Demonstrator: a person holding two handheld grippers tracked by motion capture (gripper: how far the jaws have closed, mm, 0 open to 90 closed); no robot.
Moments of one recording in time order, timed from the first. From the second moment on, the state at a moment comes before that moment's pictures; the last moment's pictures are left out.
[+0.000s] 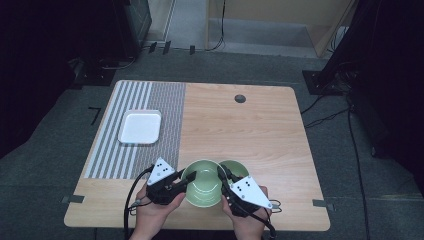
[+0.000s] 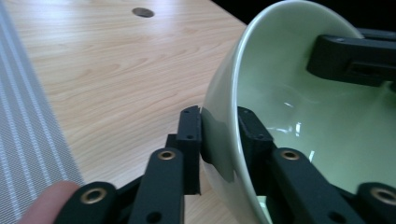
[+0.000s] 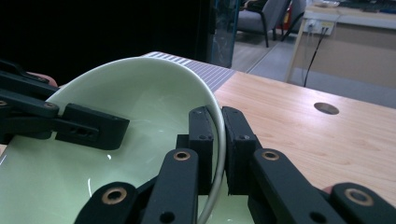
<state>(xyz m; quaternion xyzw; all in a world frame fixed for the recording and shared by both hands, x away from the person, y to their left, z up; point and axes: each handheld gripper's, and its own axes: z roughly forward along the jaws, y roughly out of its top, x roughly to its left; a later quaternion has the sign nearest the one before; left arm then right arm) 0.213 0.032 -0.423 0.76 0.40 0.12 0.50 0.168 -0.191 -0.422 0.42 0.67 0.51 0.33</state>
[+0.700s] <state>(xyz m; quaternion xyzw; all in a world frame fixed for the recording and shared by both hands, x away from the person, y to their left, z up) 0.216 0.044 -0.422 0.77 0.39 0.18 0.48 0.162 -0.180 -0.420 0.44 0.65 0.53 0.32</state>
